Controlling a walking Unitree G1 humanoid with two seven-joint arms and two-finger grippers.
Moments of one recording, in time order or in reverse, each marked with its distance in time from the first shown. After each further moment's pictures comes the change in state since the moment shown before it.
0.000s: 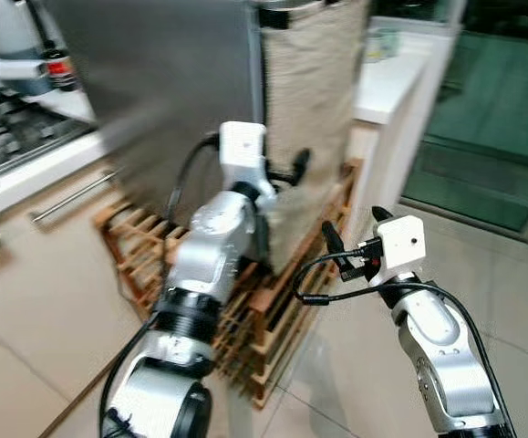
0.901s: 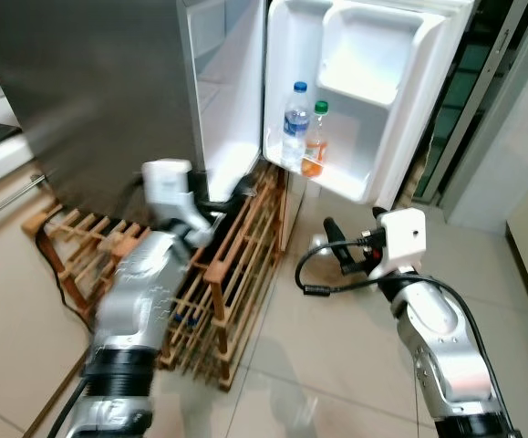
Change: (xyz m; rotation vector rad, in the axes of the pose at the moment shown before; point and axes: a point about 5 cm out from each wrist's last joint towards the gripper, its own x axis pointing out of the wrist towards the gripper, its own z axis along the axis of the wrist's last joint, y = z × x) left arm -0.103 0.098 -0.017 -0.107 -0.078 0.341; right arm 0.011 -0.008 -0.005 0.081 0.055 -0.023
